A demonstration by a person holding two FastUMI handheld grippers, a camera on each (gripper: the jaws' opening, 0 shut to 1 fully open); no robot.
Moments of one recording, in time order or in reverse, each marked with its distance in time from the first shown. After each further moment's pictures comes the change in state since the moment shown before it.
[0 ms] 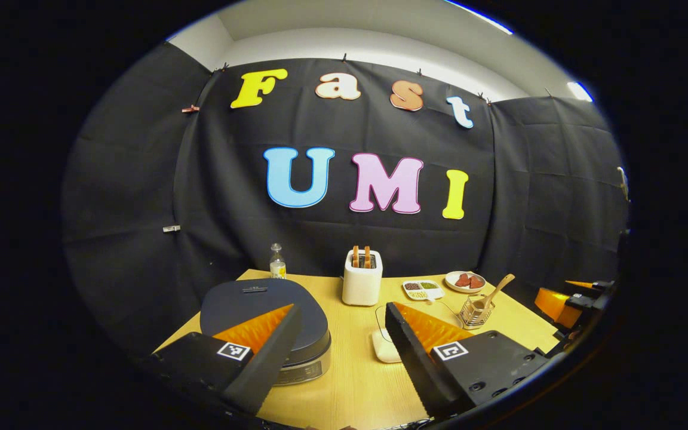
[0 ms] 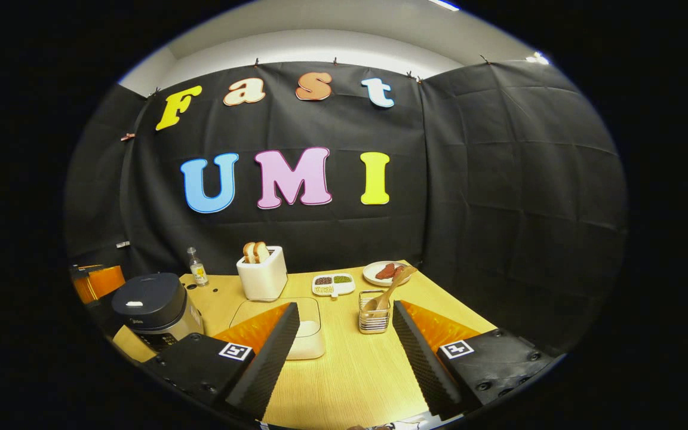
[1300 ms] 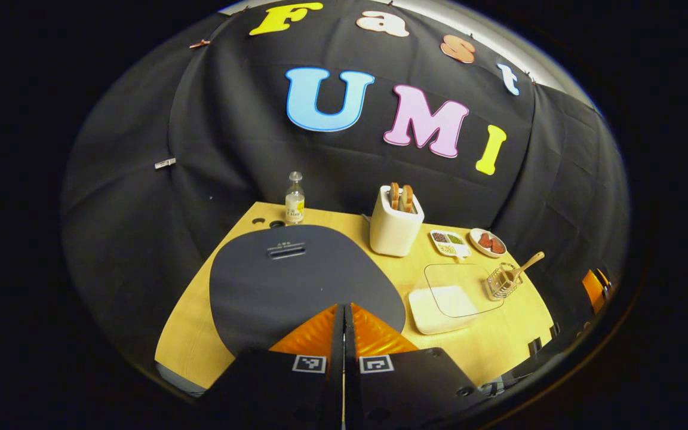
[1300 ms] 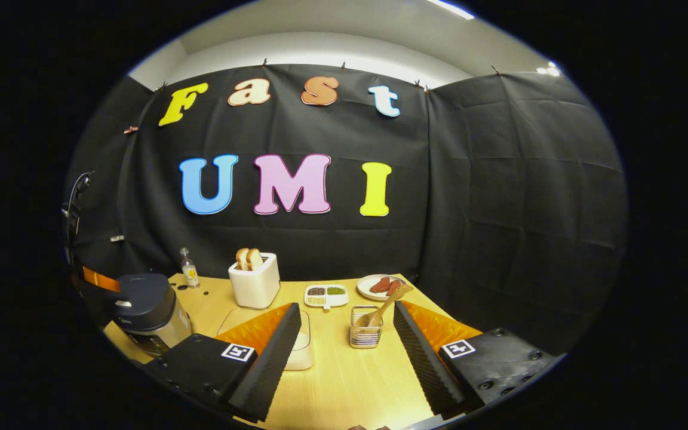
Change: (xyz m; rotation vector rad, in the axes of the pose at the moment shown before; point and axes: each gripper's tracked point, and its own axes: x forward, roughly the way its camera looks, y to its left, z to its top) left arm 0.080 0.113 -0.076 -0.101 0.418 -0.001; right arm 0.026 -0.006 0.019 -0.083 -0.034 0.008
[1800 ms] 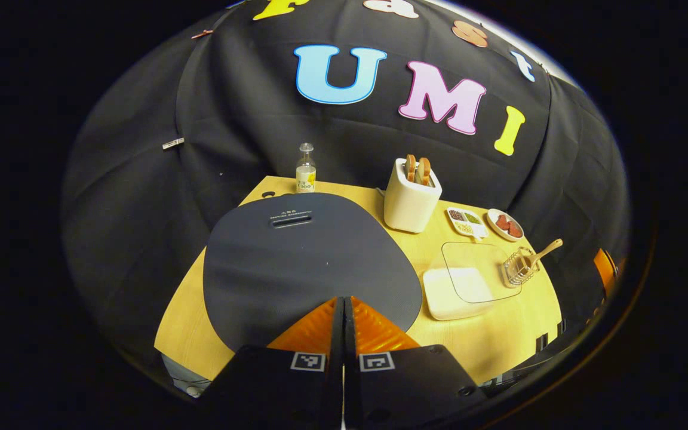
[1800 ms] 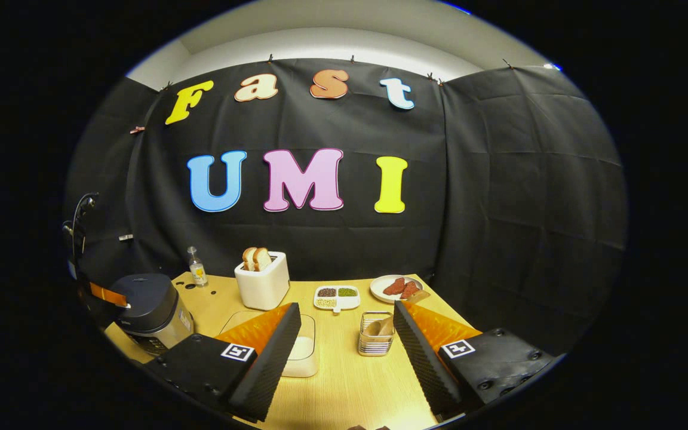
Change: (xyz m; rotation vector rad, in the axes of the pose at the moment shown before) left arm 0.017 0.004 -0.020 -0.019 0.104 0.087; right arm 0.053 0.010 0.005 0.033 0.017 0.103
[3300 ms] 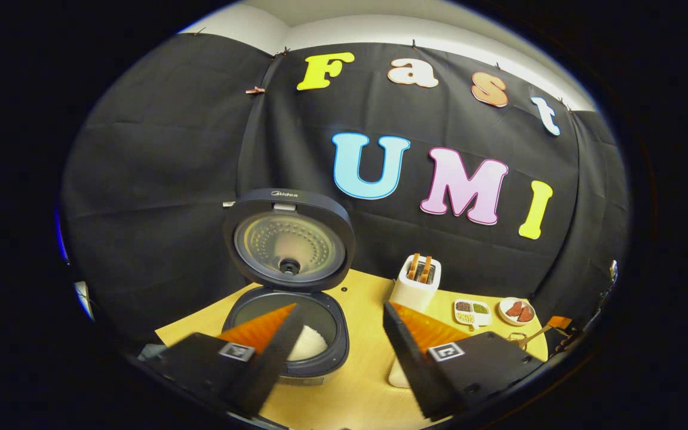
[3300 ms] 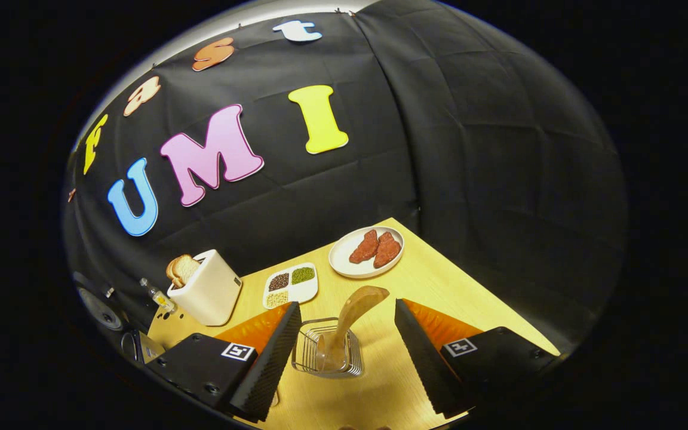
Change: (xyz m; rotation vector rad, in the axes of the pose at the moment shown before) left arm -0.088 -0.103 0.075 -0.116 -0.442 0.276; right arm 0.185 -0.154 -0.100 0.376 0.299 -0.118
